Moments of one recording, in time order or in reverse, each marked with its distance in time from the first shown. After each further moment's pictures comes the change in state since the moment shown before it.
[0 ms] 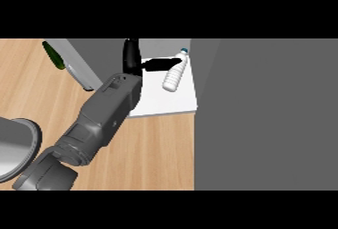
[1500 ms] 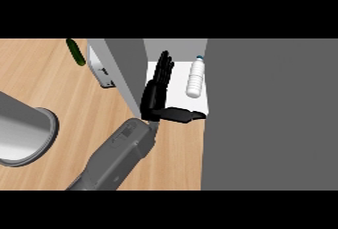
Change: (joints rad) left arm 0.480 -0.053 -0.243 -0.683 0.129 -0.213 -0.017; right arm 0.026 0.053 0.084 -0.017 0.022 -0.053 0.059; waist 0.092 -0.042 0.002
